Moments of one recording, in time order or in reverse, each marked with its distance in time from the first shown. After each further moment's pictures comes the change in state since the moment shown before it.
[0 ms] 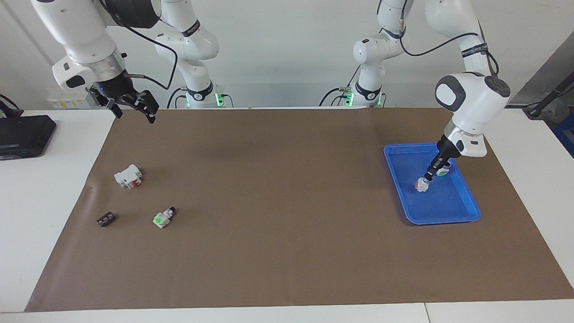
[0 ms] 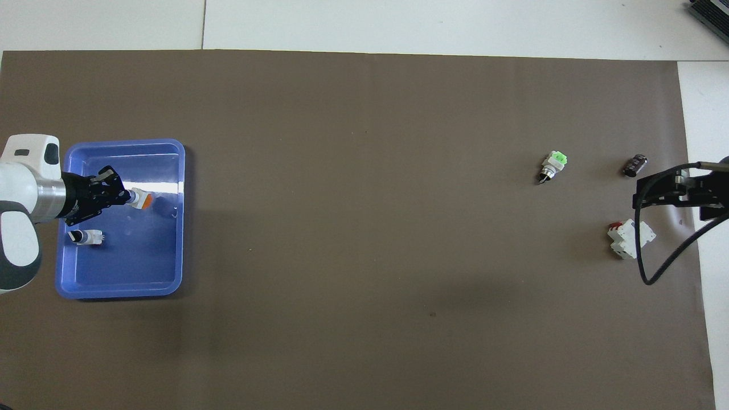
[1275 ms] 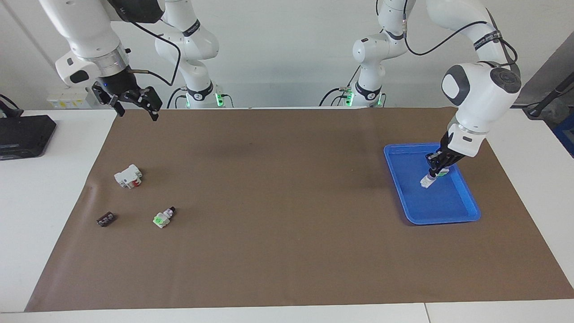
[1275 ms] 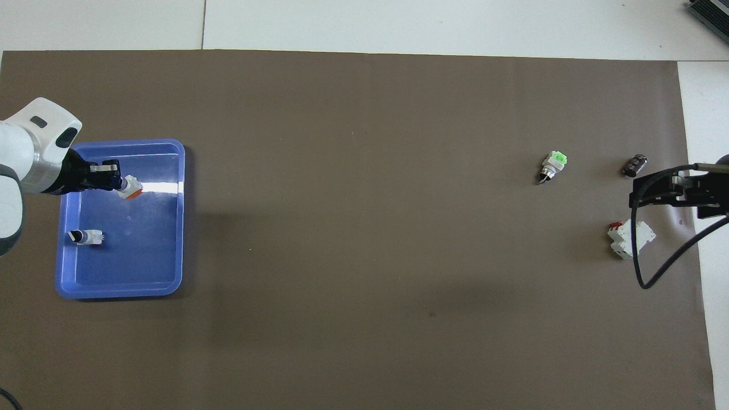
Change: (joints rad) left arm -0.054 0.044 0.008 0.210 0.165 -0.250 0.396; right arm 0.022 -0.011 -0.002 0.006 0.000 0.002 0.000
